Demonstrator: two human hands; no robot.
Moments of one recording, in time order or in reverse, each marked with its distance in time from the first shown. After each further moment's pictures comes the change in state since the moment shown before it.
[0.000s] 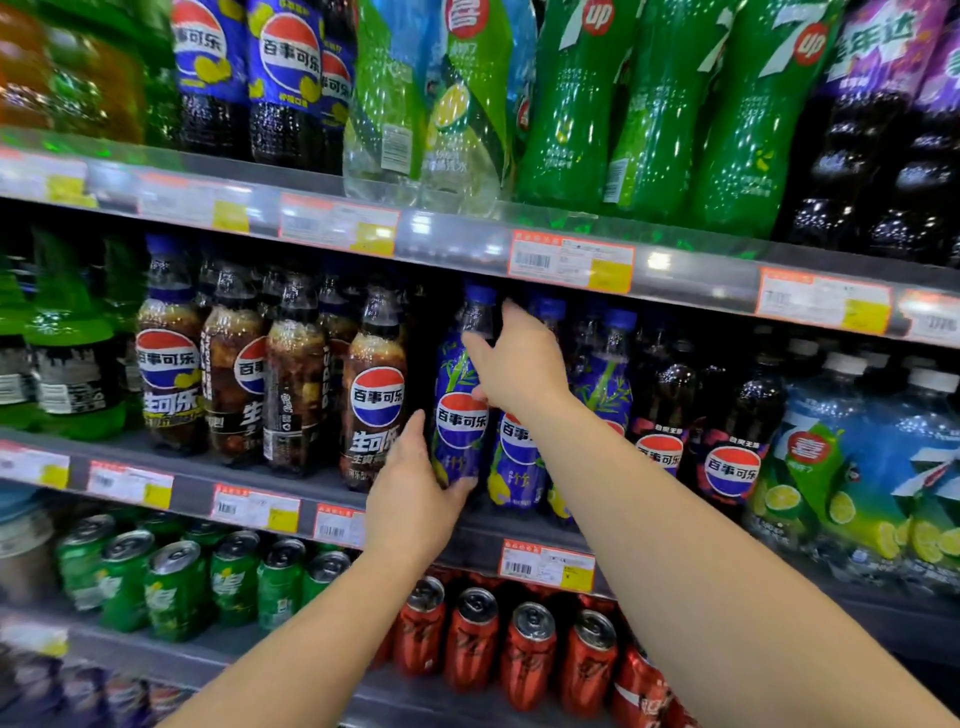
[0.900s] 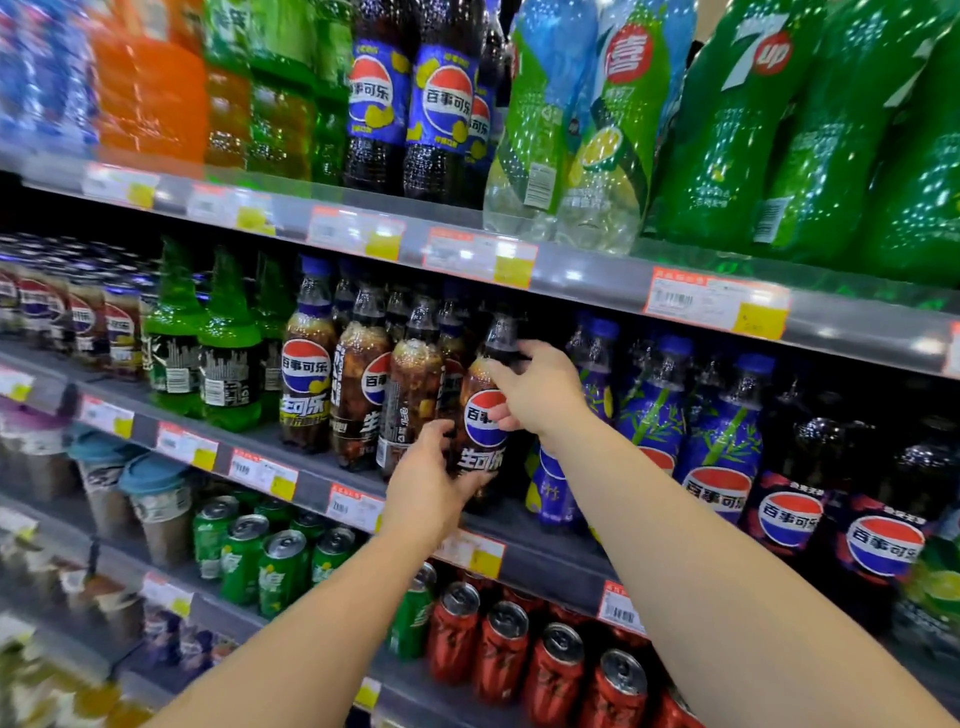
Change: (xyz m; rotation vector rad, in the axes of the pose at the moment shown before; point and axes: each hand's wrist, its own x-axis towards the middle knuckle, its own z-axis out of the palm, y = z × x) left_hand 0.039 -0.059 -0.060 -0.156 0.021 -0.135; right_hand 0.009 -0.049 0.069 0.480 -0.246 0.148
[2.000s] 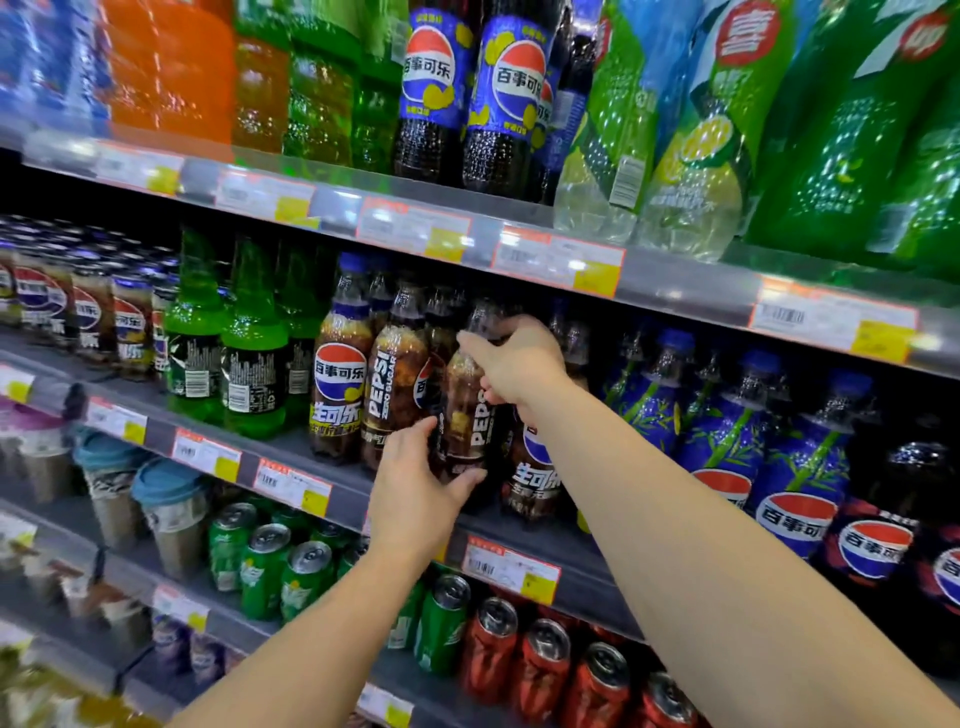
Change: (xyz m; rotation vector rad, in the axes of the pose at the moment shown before) left_hand 0.017 -0.042 -0.042 0.089 0.182 0.085; right_hand 0.037 -0.039 0.070 -0.171 0.017 0.067
